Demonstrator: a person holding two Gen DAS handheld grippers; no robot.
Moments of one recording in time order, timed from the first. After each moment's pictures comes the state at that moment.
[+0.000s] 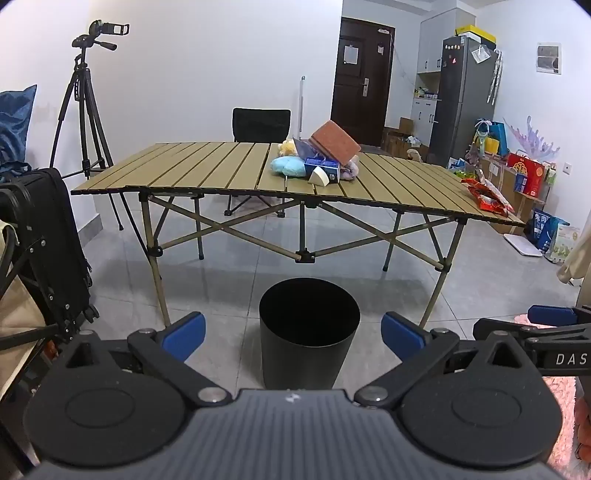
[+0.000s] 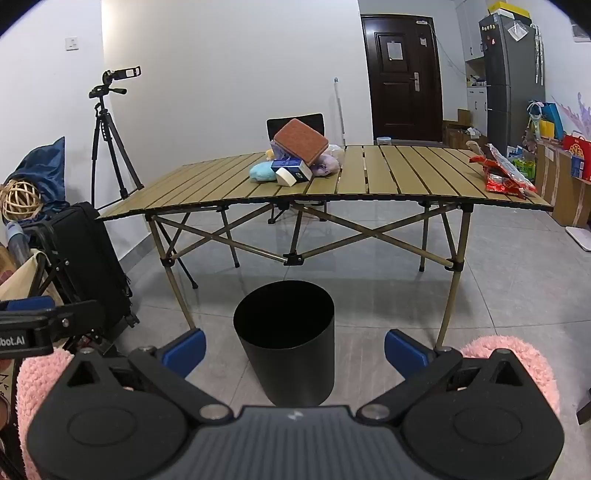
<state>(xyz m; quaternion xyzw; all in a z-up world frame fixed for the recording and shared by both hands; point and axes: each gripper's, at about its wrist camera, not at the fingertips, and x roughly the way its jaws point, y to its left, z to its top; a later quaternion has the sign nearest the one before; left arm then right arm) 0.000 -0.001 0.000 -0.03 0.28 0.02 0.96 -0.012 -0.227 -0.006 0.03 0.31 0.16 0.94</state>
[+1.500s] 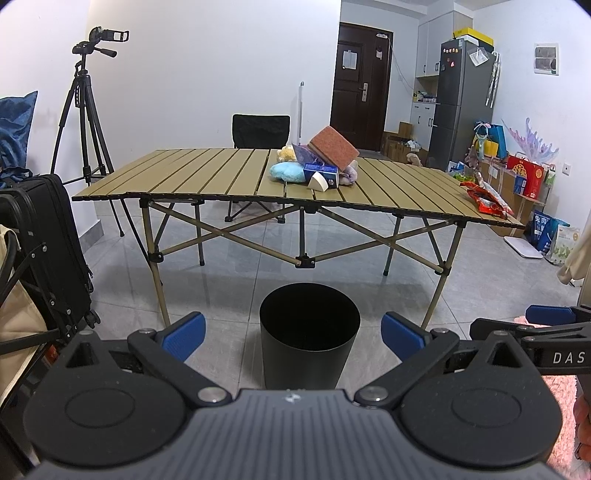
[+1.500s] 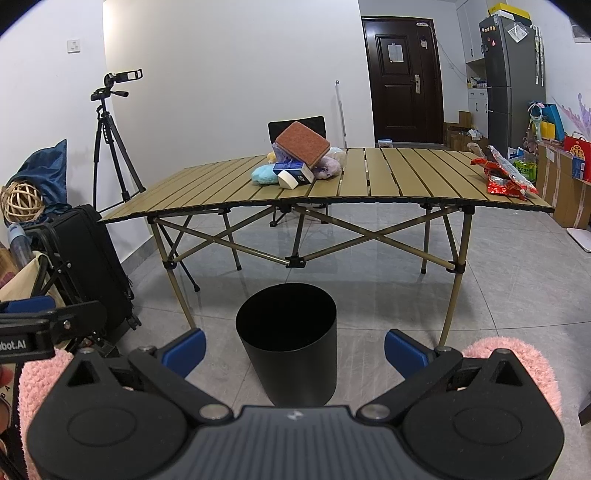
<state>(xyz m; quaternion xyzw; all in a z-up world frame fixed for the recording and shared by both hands) -0.002 0.001 0.006 -0.03 0.27 0.01 0.96 -0.013 -0.226 -0.005 0.03 0.31 0.16 0.94</state>
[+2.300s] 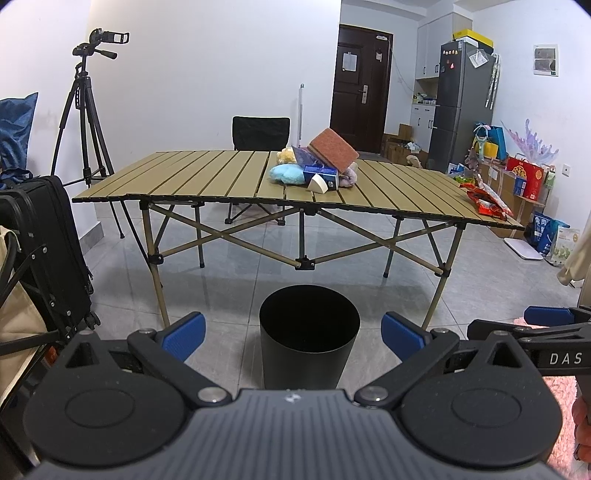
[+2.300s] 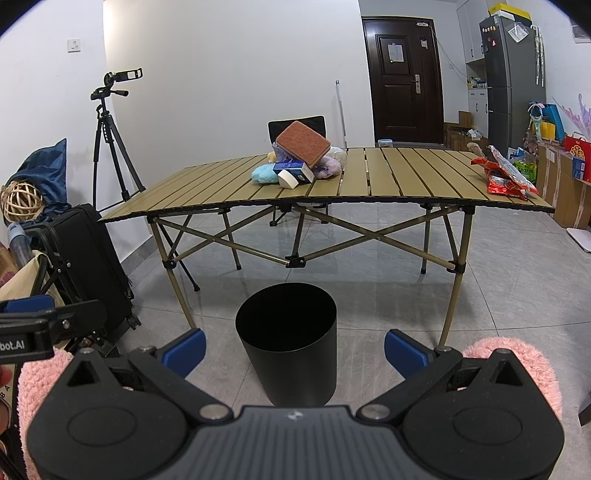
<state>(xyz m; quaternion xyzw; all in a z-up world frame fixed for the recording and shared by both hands) -0.005 0.000 0.011 -0.03 0.27 0.01 0.96 -0.012 -0.226 -0.005 0.03 0.31 0.16 0.94</state>
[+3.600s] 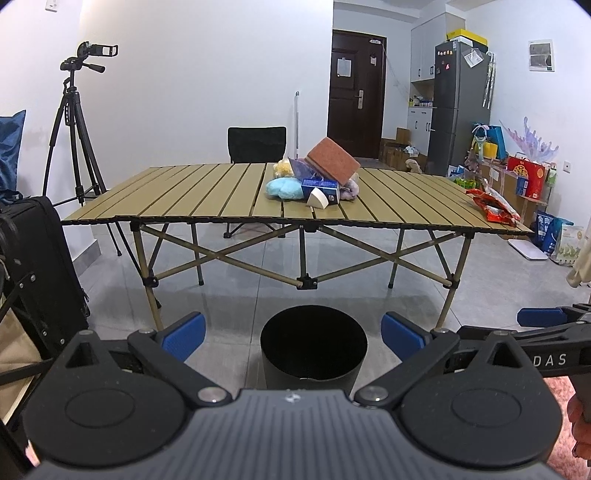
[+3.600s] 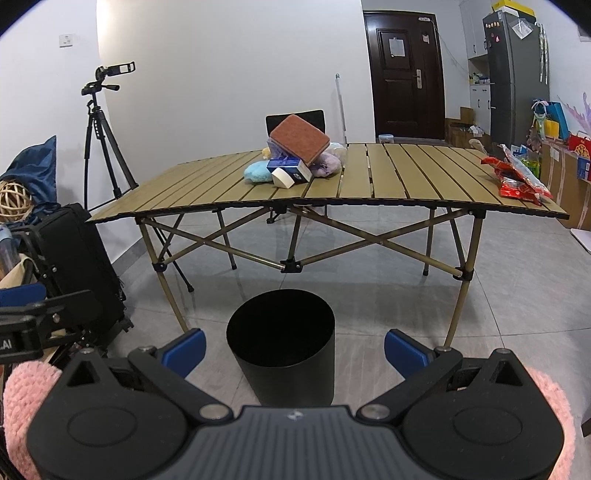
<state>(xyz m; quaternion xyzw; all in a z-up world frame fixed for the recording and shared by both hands) 0.047 -0.001 0.008 -0.01 0.25 0.01 0.97 0.041 -0.215 -0.014 0.03 0.32 0.15 0.94</state>
